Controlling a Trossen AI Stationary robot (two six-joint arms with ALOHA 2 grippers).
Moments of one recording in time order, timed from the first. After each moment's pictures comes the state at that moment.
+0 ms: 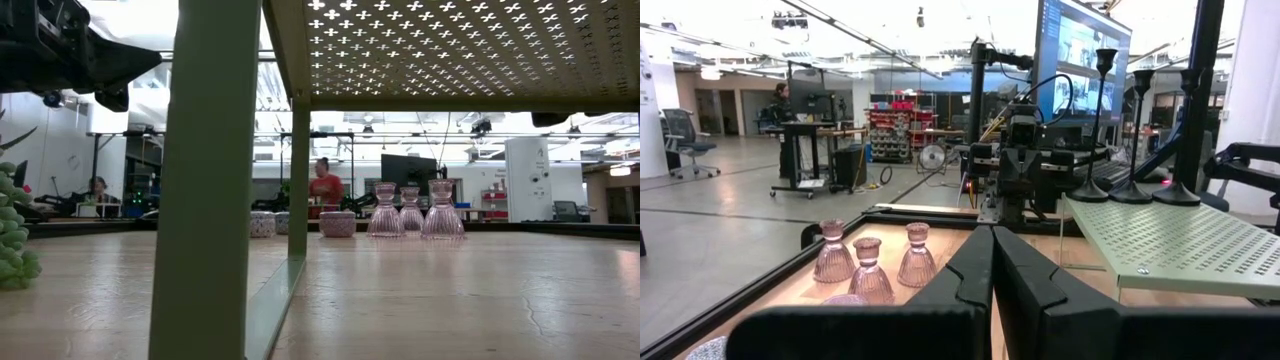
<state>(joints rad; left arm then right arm) -0.23 0.17 0.01 0.29 -0.39 0.04 0.10 0.03 0.05 -0.11 0.05 0.00</state>
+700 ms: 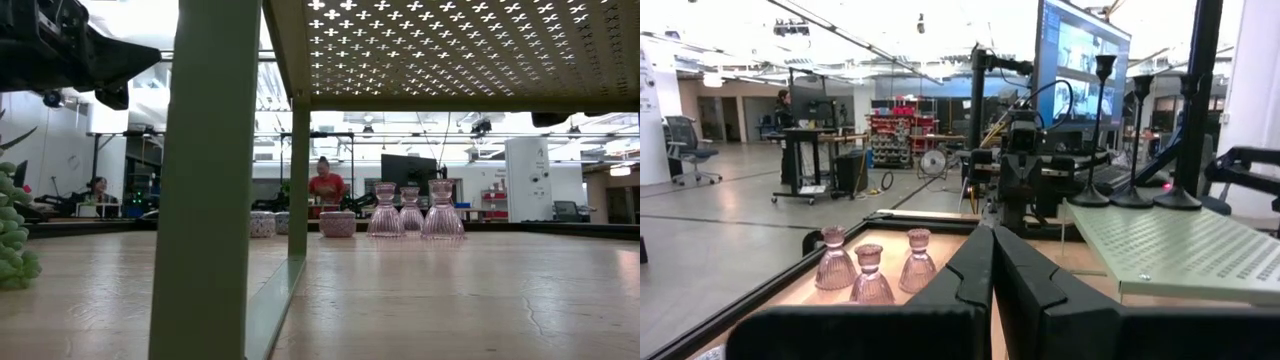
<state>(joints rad) -0.23 0.17 0.01 0.31 -0.39 0.06 0.10 0.03 0.05 -0.11 0.05 0.00</state>
